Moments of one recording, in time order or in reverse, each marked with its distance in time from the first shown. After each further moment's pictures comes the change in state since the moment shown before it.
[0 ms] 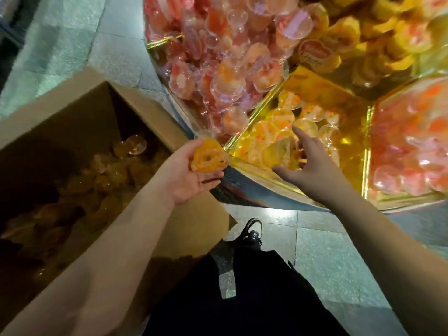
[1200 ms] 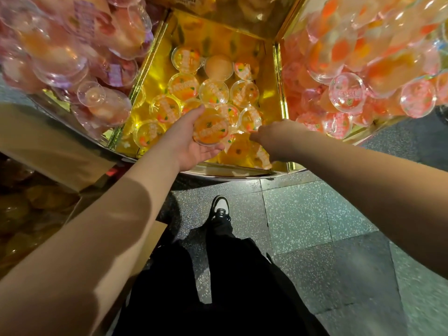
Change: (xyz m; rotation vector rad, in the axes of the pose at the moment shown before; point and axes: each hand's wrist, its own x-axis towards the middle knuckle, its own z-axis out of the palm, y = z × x) left_hand 0.130 -0.059 0.201 0.240 -0.133 -0.146; right_hand 0.052 0.169 -0.051 -0.987 -0.557 -0.031
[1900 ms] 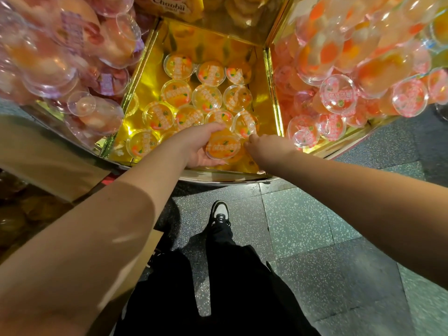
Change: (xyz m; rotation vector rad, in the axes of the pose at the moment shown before) left_hand 0.027 0.000 0.027 0.308 -0.024 -0.146; right_hand 0.008 -0.017 0.026 0.089 0.081 0.073
